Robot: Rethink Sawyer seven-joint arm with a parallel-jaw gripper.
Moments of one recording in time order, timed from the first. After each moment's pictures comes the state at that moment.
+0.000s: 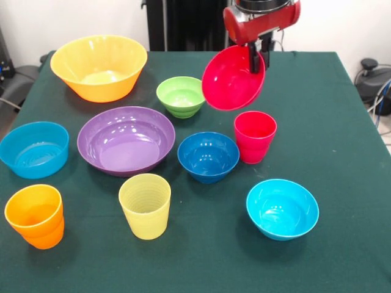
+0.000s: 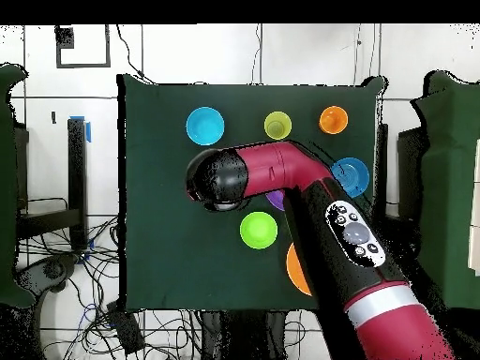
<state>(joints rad) -0.56 -0.72 0.62 1.69 -0.41 0.85 1.56</state>
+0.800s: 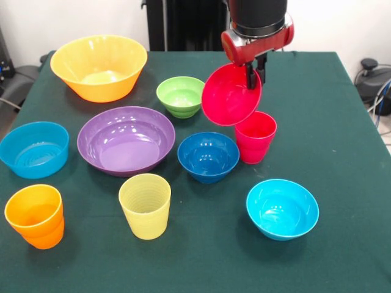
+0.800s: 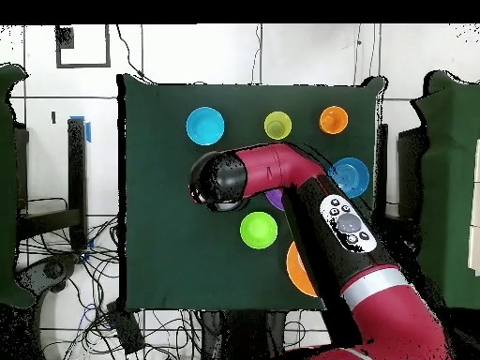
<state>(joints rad) -0.56 -0.64 0.62 1.67 -0.46 0.85 1.56</state>
